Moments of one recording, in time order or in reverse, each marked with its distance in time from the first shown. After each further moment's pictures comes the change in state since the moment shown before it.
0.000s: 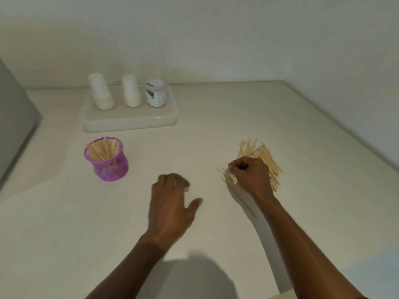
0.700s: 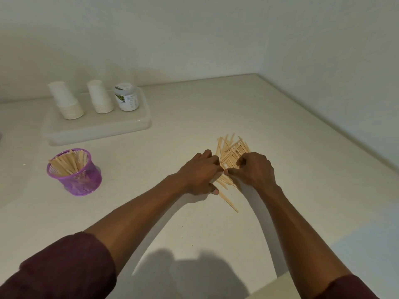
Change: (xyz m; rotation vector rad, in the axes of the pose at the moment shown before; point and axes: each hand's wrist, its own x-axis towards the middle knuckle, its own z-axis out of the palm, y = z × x) left_hand 0.123 0.076 0.057 0.187 -0.539 0.675; right_hand 0.026 0.041 -0.052 -0.532 -0.008 0.078
